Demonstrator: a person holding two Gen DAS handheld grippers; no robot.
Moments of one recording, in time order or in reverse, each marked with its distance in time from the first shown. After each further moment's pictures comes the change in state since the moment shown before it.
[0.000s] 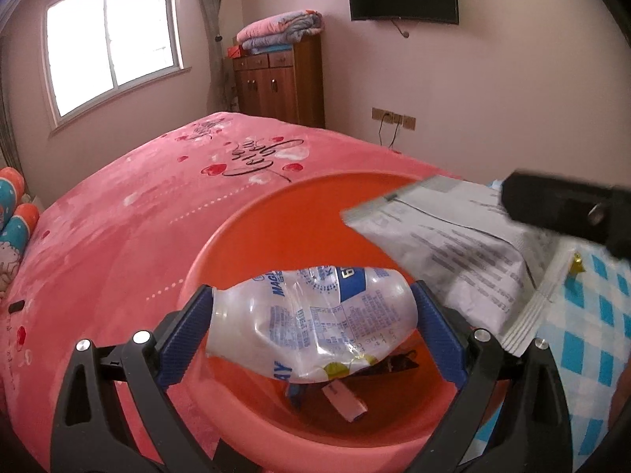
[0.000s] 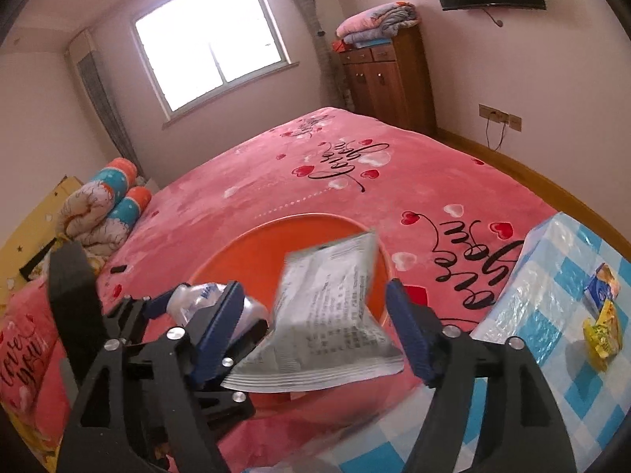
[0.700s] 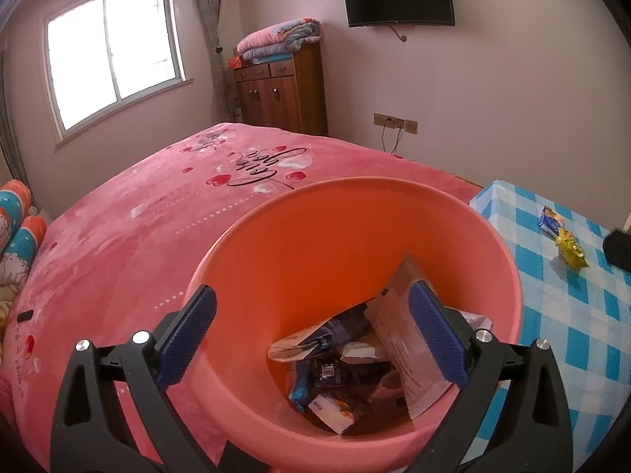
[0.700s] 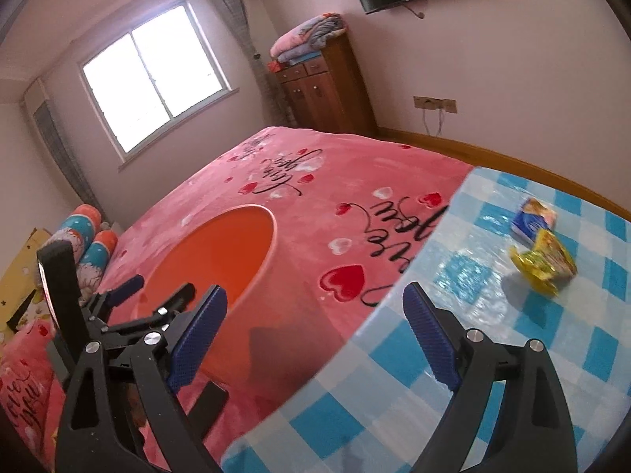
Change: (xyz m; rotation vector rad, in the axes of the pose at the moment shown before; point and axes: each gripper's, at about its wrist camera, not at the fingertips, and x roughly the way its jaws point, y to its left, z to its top) left arm -0.016 -0.007 -0.003 0.022 -0.039 0.020; right arm -0.063 -0.057 -0.052 0.174 -0.070 -0.142
